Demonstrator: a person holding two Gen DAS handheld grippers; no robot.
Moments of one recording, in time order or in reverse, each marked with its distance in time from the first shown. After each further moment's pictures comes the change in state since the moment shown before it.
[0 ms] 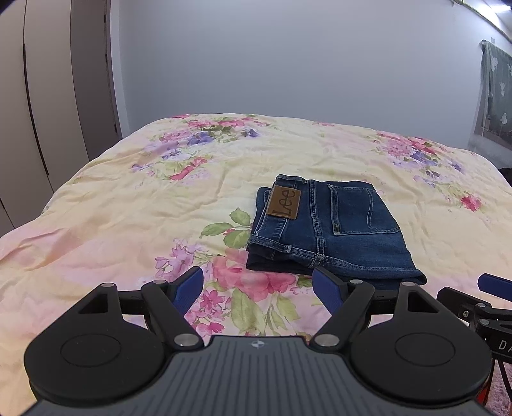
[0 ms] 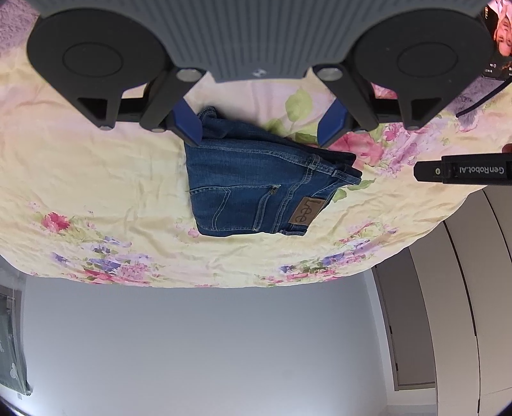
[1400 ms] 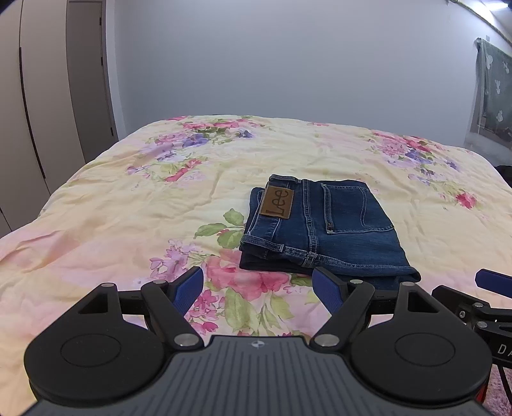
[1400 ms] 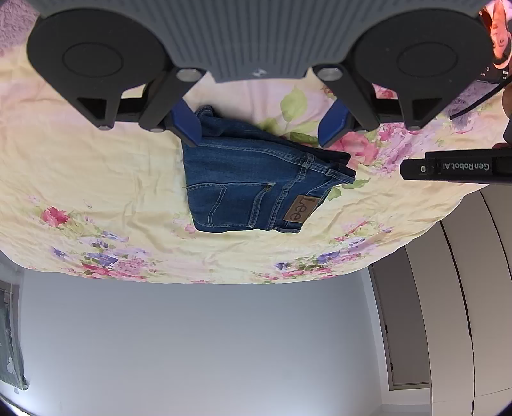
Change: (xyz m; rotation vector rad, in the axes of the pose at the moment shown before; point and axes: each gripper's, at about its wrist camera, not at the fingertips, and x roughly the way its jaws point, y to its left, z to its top) left arm -0.001 -0.005 0.000 0.019 -0.004 -0.012; right arm -0.008 0.003 0.002 -0.015 -0.010 0.010
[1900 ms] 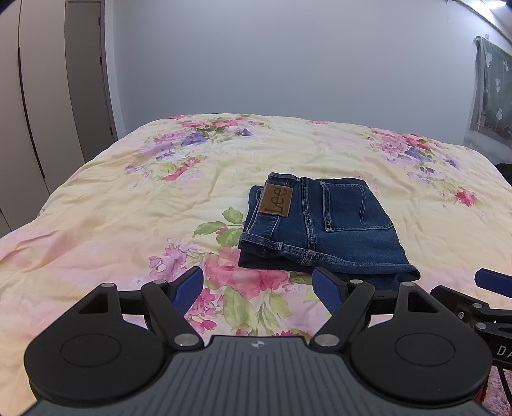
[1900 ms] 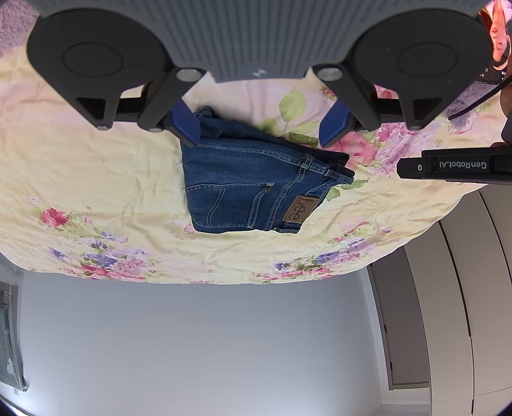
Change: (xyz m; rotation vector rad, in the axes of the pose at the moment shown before) left arm 0.001 -0.002 0.000 0.002 0.003 0.000; right arm 0.000 0.000 -0.001 0.000 0.001 0.002
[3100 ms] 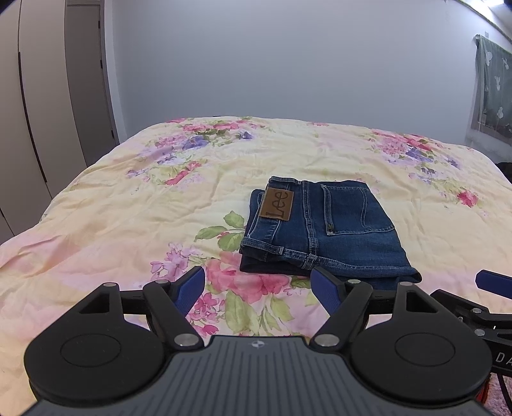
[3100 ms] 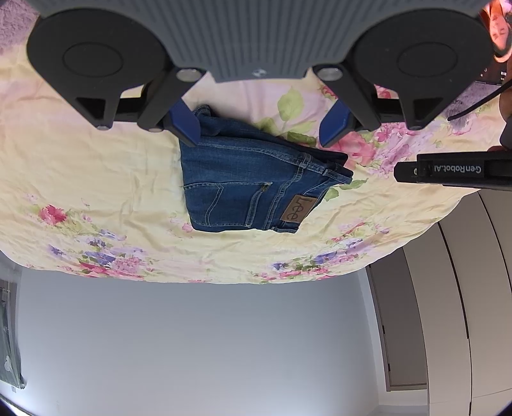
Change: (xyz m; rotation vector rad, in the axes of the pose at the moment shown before) left arm 0.000 -0.003 0.002 0.015 -0.006 0.009; right arm 0.000 0.003 0.001 -0.005 0.000 0.004
